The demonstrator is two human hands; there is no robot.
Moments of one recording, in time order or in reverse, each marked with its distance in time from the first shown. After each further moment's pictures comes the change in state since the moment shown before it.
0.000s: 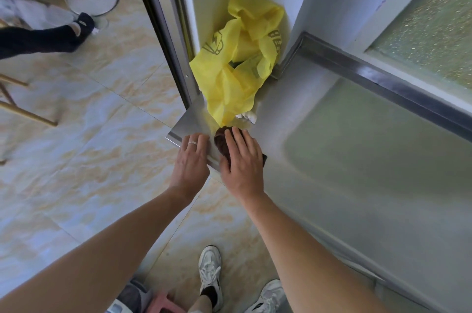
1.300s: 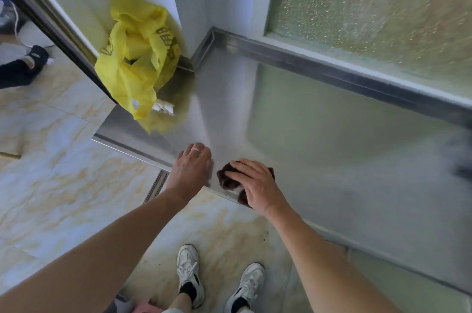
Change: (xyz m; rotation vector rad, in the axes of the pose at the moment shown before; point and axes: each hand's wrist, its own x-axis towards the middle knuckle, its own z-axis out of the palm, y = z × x) left_hand -0.048 0.200 0.033 0.186 -0.226 0.233; right_hand -0.154 0.194 -0.135 0.061 -0.132 -0.189
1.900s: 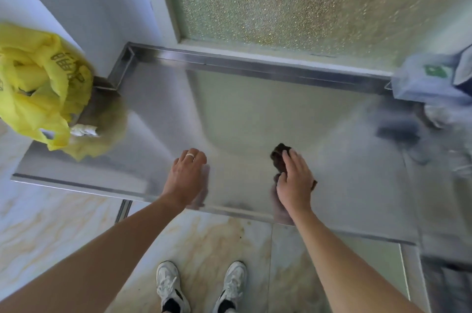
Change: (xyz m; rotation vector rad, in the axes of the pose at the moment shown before) left_hand 0.033 0.152 0.037 -0.065 -0.116 0.107; right_hand -0.154 0.123 -0.105 -0.081 0.307 0.888
